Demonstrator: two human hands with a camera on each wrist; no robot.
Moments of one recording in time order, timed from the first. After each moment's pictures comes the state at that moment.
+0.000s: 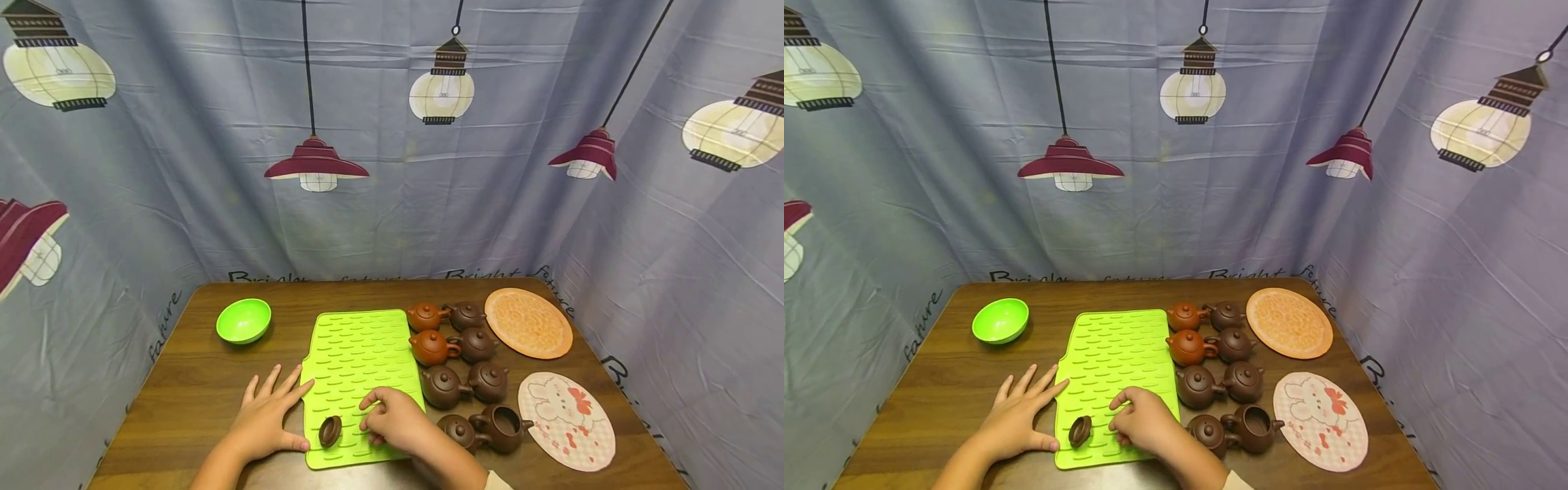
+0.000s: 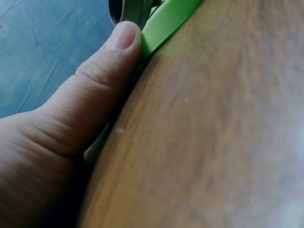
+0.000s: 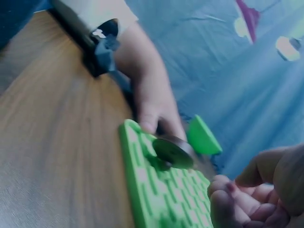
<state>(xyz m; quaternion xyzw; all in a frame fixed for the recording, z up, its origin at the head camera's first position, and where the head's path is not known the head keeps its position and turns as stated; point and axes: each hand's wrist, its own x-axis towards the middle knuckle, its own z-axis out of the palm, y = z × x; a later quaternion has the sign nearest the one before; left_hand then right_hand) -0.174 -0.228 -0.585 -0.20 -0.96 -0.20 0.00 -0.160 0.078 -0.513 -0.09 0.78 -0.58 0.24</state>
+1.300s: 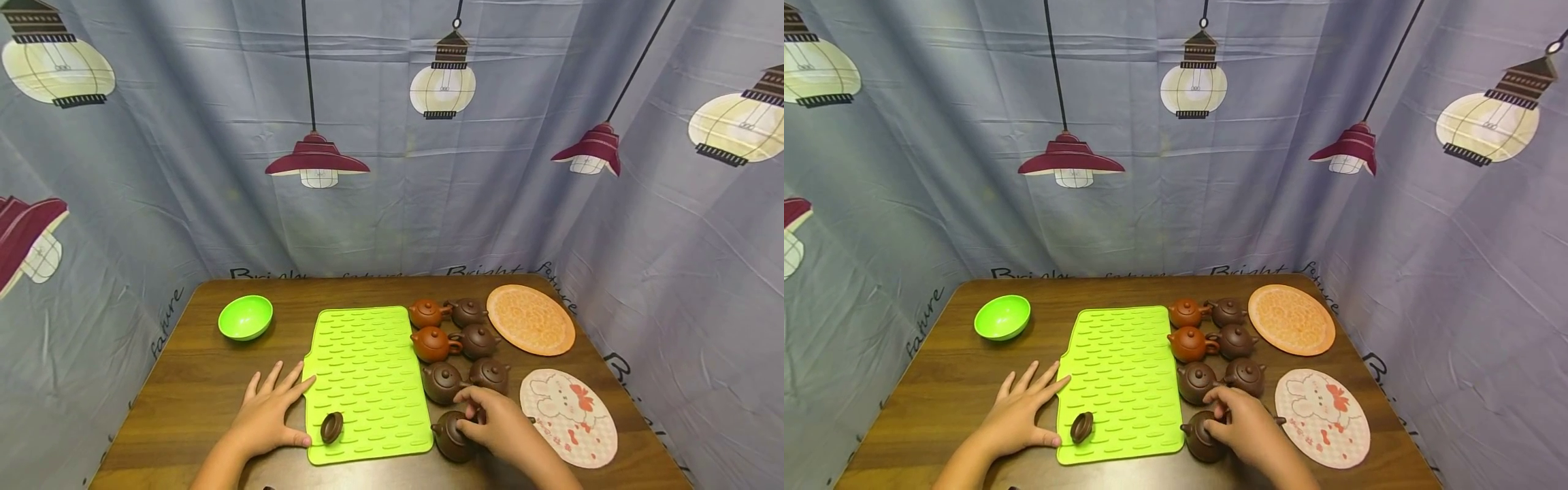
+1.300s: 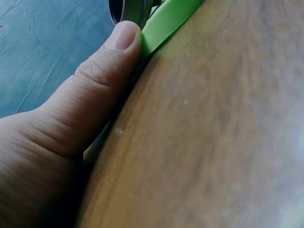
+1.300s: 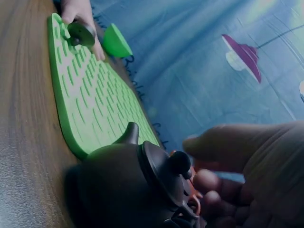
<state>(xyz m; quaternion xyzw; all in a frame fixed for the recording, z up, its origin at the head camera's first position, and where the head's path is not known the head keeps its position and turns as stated) -0.176 -0.229 -0.587 -0.19 -0.96 -0.20 0.00 -0.140 0.227 -0.488 -0.14 0.93 -0.33 0.06</state>
